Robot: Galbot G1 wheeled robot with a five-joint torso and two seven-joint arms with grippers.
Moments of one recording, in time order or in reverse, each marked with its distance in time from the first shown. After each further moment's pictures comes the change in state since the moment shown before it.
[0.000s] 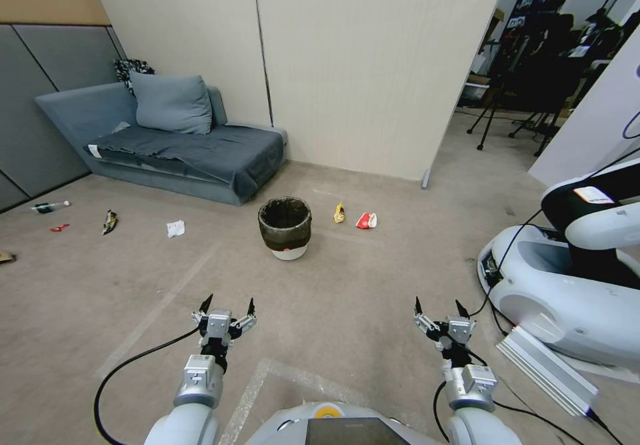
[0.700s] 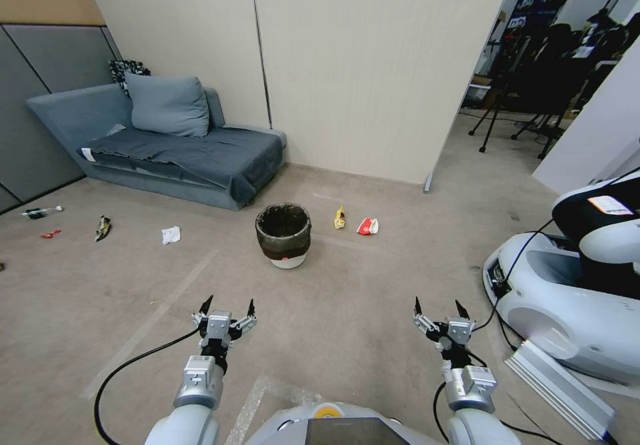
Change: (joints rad) left arm 0.009 -0.008 -0.003 -0.001 -0.002 -0.005 0.001; right arm -0.007 0.000 -0.002 0.000 -0.005 0.012 0.002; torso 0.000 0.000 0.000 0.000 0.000
